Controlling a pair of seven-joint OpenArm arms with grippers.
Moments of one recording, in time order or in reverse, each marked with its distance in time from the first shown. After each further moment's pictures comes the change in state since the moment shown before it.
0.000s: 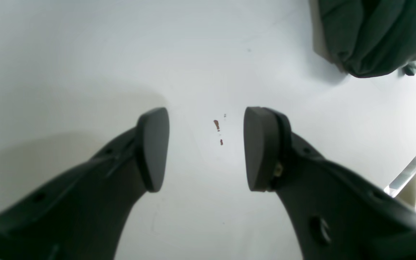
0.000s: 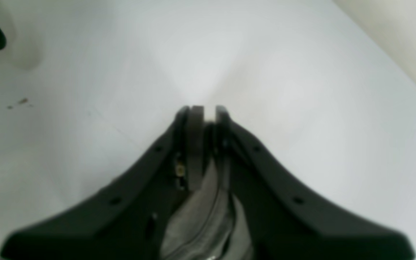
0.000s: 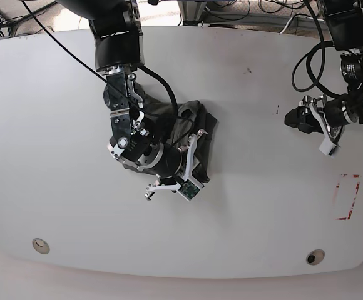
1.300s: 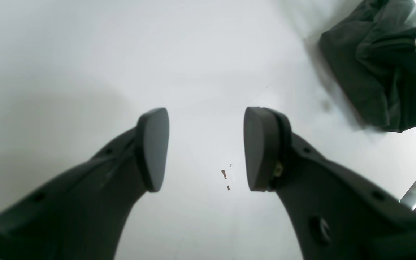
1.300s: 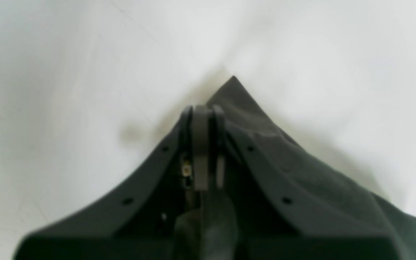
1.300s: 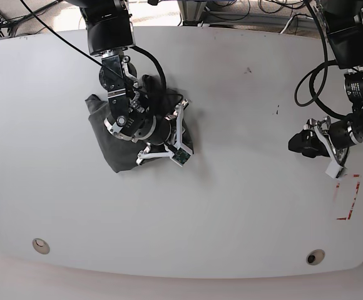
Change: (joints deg) left arm -8.5 0.0 -0.6 -3.5 -0.3 0.0 0.0; right arm -7.8 4.7 -1.9 0.0 -1.1 0.0 -5.2
